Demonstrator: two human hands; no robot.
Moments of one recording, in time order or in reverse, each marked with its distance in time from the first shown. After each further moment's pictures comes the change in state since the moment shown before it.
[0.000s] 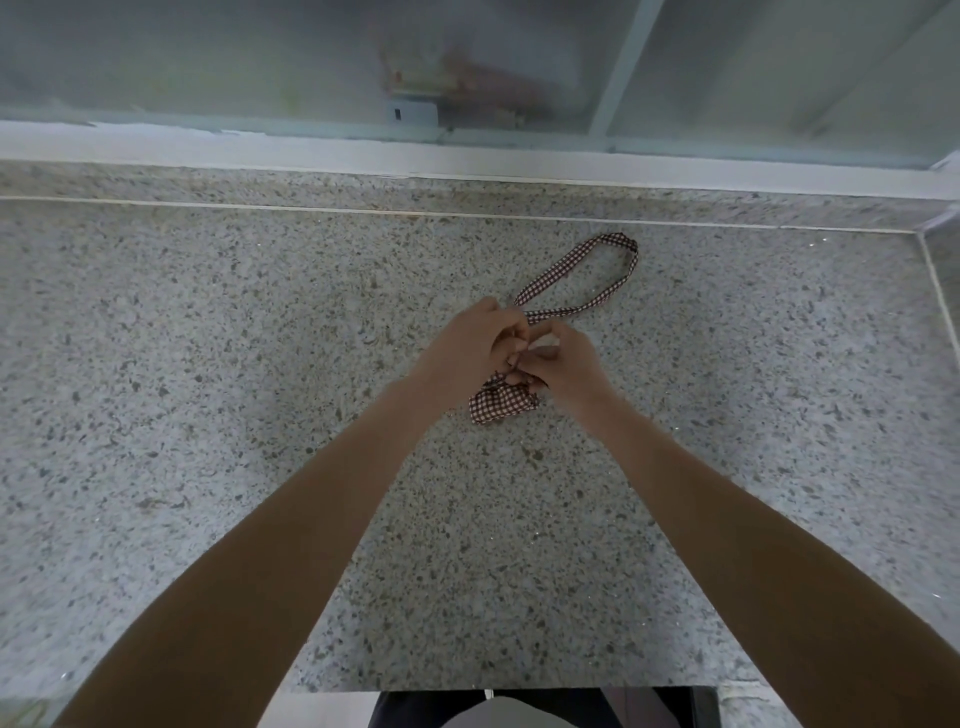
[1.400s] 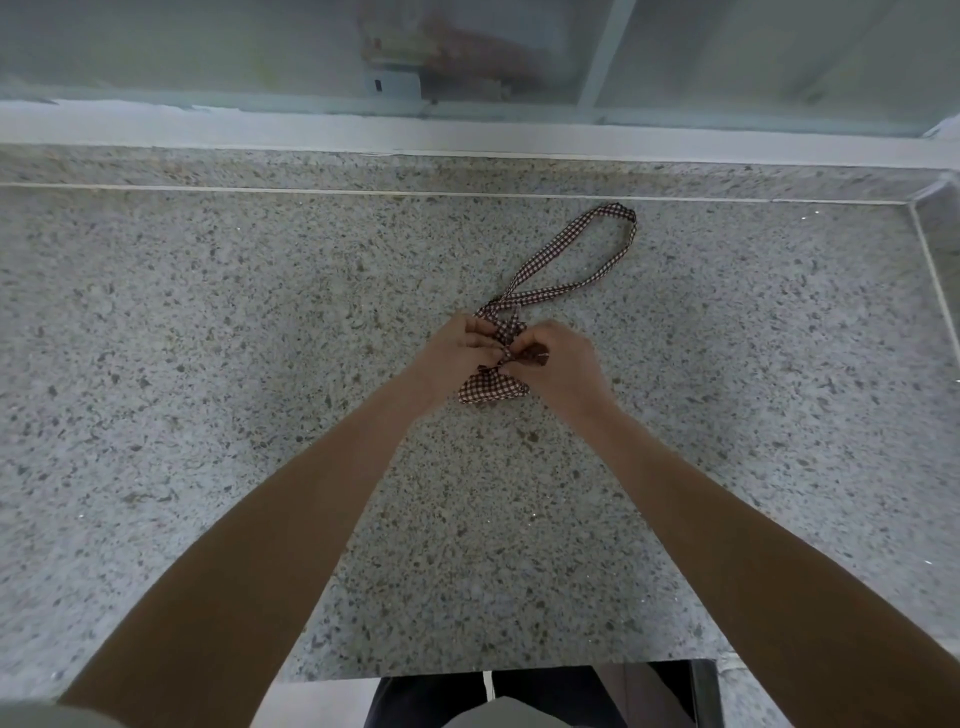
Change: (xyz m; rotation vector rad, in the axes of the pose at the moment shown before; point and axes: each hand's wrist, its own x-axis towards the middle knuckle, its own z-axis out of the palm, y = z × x) left_hand -0.010 -0.018 0.027 -0.831 -0.089 -0.609; right_hand -0.014 0.014 0.005 -0.572 0.157 -0.158
